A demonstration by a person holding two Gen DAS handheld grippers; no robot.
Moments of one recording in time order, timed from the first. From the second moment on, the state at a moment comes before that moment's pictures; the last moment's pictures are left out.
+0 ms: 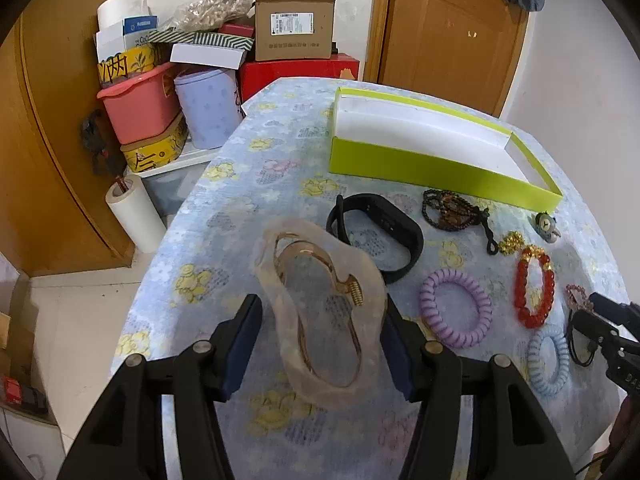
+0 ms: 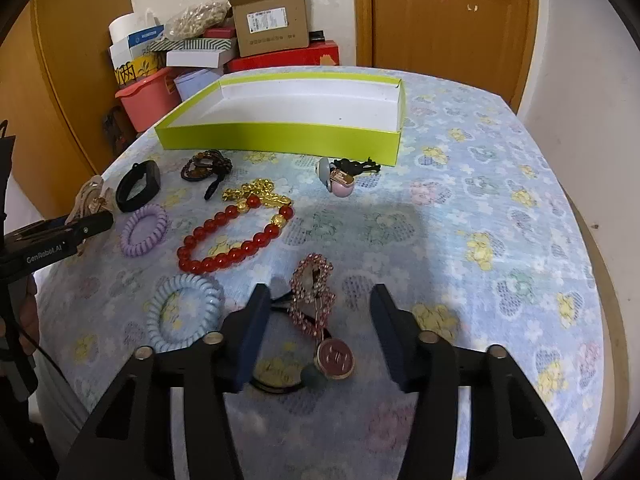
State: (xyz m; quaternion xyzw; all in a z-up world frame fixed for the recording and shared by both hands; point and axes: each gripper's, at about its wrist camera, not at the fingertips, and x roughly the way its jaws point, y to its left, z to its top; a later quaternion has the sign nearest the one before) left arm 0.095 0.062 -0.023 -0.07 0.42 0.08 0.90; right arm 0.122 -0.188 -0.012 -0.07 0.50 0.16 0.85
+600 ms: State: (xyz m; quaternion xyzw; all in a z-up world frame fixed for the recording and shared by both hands) left arm 0.086 0.061 -0.016 -0.06 0.41 0.07 0.91; right arm 0.116 -0.192 0.002 -0.07 0.49 0.16 0.85
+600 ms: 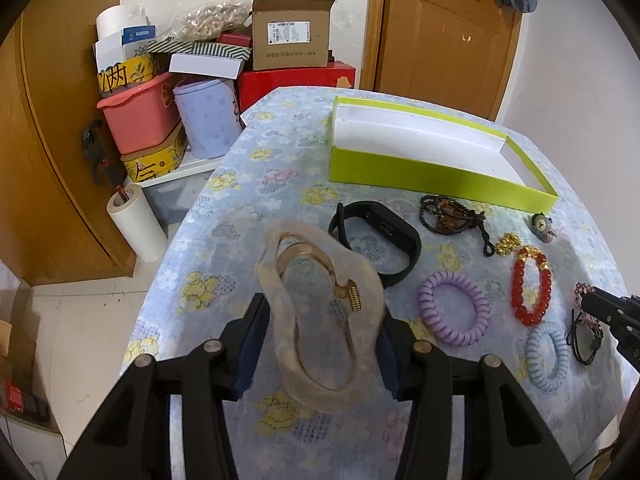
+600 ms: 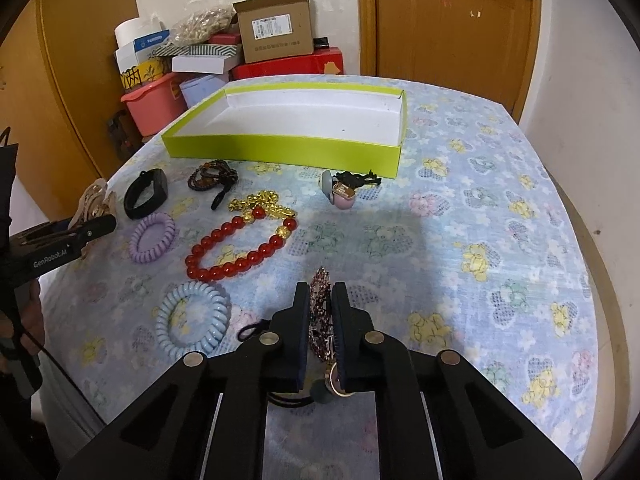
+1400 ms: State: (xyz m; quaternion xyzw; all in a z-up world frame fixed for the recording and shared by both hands) left arm 0.061 0.042 0.042 -0.05 0.37 0.02 0.93; right arm 0.131 -0.210 0.074 0.04 0.44 0.24 0.87
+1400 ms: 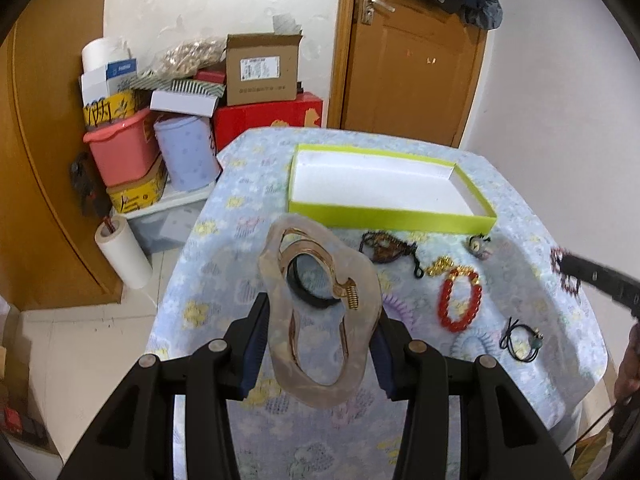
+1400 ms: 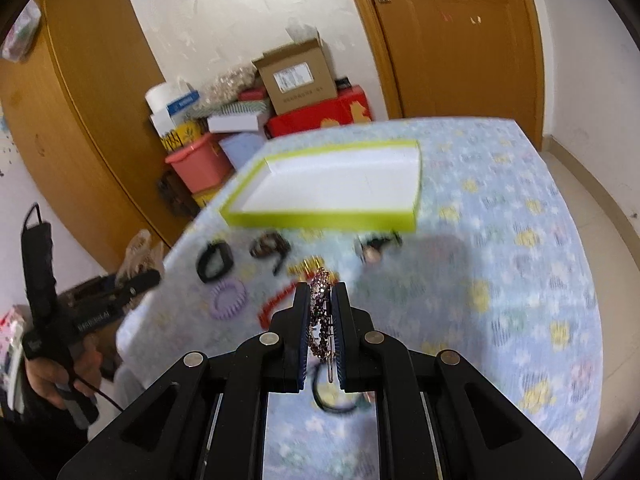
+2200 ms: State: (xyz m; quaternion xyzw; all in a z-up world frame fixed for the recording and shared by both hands) left arm 0.202 0.033 0.061 -0.01 0.37 -0.02 0.93; right arm 0.260 -0.173 0.051 -0.04 0.45 0.23 0.86
